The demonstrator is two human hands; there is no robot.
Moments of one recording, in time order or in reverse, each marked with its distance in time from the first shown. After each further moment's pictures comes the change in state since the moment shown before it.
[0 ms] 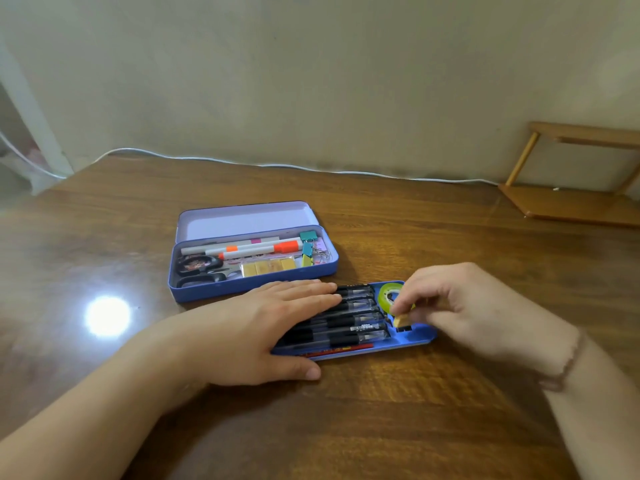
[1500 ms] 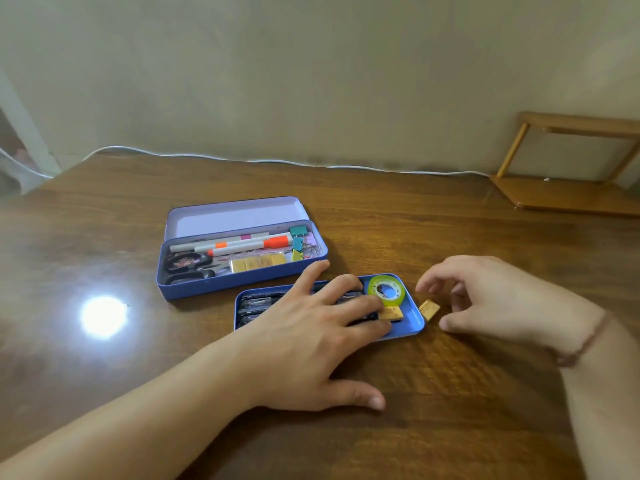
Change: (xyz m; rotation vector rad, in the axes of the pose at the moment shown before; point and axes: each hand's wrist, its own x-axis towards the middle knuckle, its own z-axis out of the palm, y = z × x) left_hand 0.033 0.052 0.019 0.378 0.241 0.209; right_hand -0.012 0.014 -0.022 -0.200 -0.133 0.372
